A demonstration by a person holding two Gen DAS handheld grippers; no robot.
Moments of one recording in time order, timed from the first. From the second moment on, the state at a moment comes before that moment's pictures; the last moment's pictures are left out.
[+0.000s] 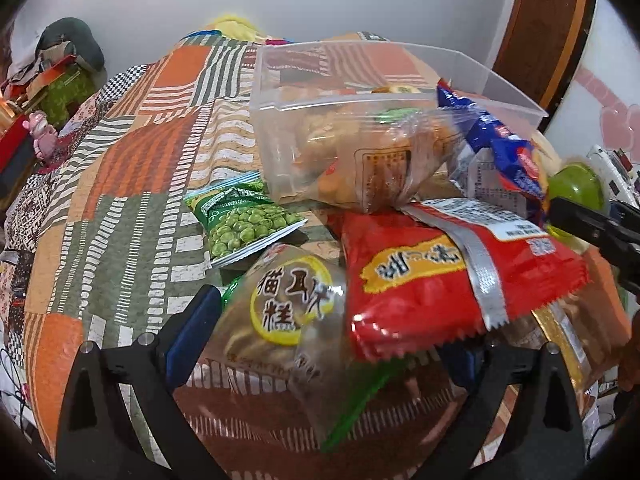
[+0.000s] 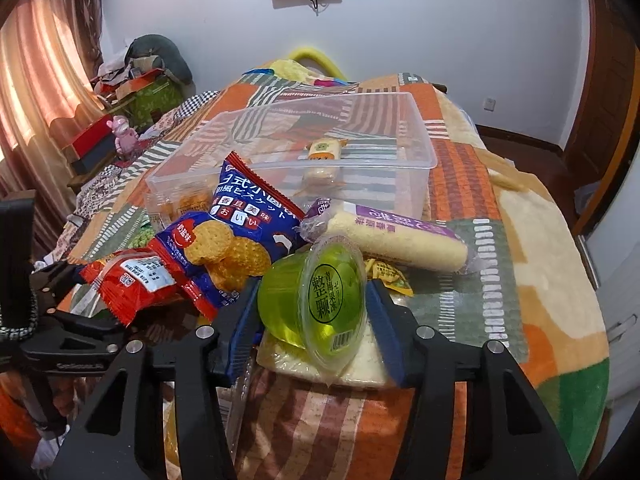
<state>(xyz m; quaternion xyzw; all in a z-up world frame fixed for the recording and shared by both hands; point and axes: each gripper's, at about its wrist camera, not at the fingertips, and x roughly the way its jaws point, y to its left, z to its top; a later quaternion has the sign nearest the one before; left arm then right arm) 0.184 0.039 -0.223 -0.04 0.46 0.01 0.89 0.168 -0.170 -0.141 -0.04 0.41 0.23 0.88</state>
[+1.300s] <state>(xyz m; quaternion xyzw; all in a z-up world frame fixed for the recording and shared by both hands) 0.177 0.044 -0.088 -0.06 0.32 -0.05 0.94 0.172 -0.181 -0.062 -0.01 0.30 0.23 0.92</state>
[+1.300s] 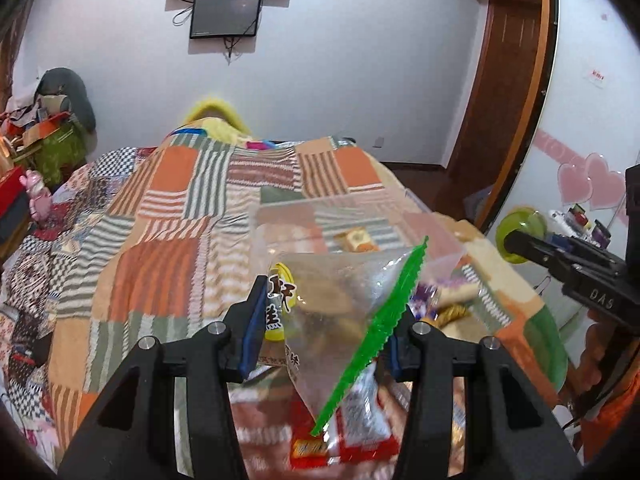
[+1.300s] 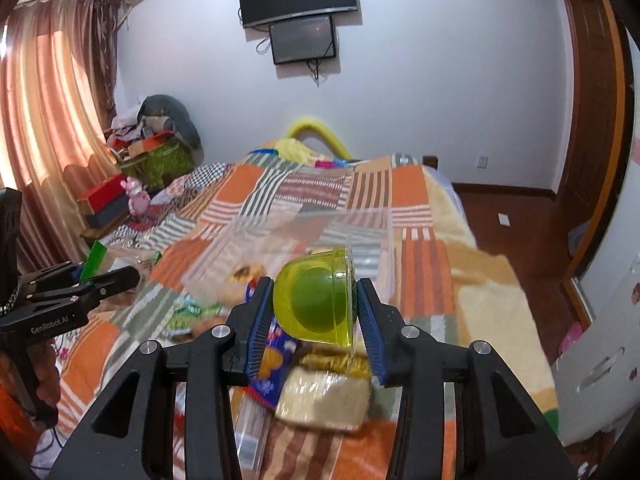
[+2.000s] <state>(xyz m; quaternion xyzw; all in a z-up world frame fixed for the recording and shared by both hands) 0.308 0.000 -0.126 -0.03 0.40 -0.07 0.91 0.241 -0.156 -0.097 -0.02 0.36 0.21 0.91</state>
